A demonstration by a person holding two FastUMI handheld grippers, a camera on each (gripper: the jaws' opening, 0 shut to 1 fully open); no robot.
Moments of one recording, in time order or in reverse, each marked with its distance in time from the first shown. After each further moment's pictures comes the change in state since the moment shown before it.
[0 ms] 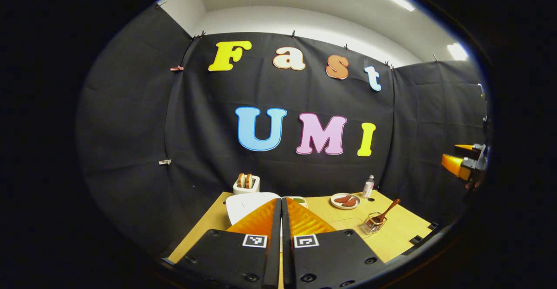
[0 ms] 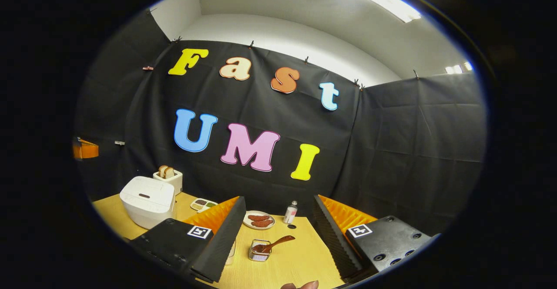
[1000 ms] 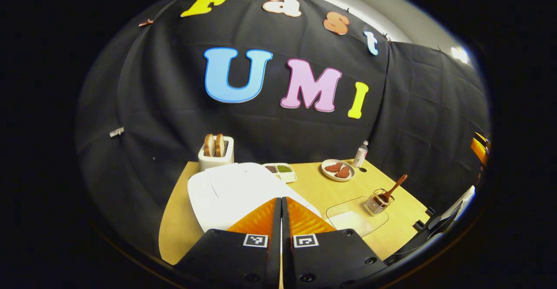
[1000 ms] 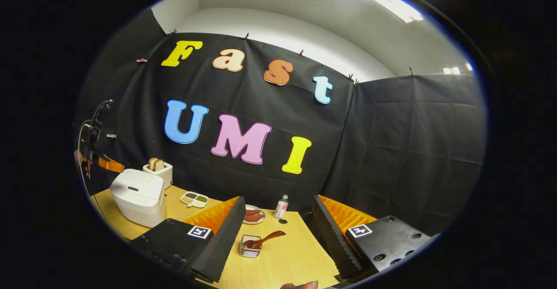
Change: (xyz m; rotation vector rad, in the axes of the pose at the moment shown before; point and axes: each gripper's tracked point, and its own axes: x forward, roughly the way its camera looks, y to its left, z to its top) left arm 0.189 0.035 -0.111 -0.093 0.335 -0.223; right arm 0.009 -0.017 -0.019 -0.024 0.052 -0.052
